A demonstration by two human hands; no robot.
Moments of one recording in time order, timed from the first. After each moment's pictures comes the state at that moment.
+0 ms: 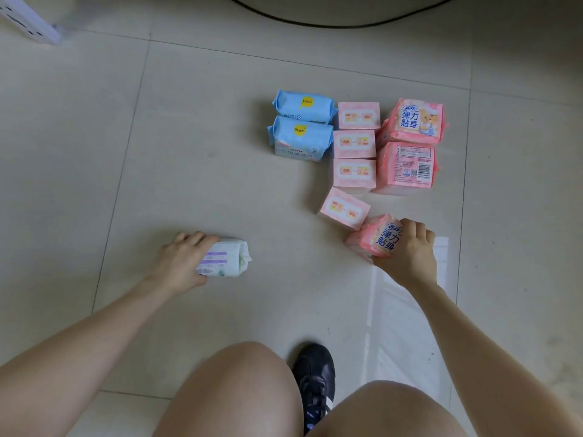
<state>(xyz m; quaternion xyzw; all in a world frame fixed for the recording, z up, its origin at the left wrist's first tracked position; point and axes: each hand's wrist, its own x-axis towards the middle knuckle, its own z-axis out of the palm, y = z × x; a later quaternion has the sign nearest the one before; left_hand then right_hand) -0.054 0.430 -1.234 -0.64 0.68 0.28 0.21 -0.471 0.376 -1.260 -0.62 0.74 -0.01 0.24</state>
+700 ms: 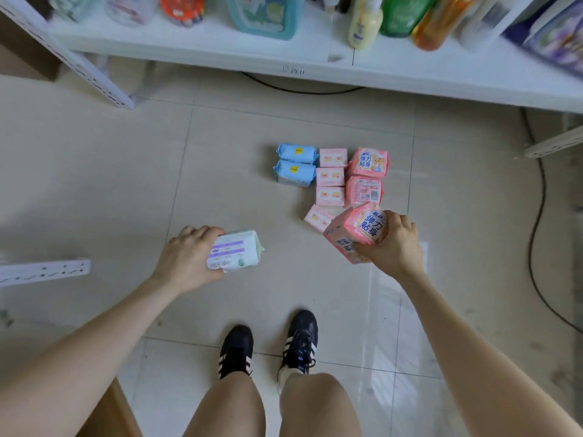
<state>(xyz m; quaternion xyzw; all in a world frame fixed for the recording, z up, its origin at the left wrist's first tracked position) -0.076 0.435 -0.965 -0.68 0.68 0.25 0.12 -0.450 0.370 -0.990 -0.60 0.74 -0.05 0.30</state>
